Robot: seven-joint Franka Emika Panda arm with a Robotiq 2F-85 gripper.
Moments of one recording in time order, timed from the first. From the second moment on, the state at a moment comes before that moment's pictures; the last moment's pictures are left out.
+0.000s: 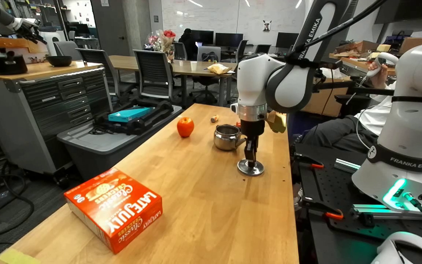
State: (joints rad) arm 0.00 0.21 -0.01 -2.67 -0.10 2.77 0.11
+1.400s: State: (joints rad) arm 0.02 0.00 -0.02 -2.57 -0.10 2.44 0.11
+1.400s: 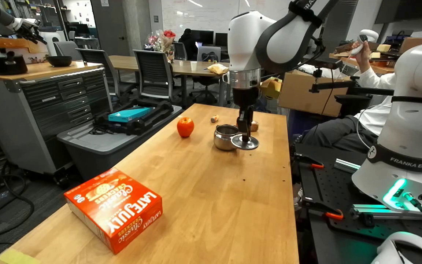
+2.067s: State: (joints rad) arm -0.01 -0.01 -0.03 -2.48 -0.03 2.42 0.10
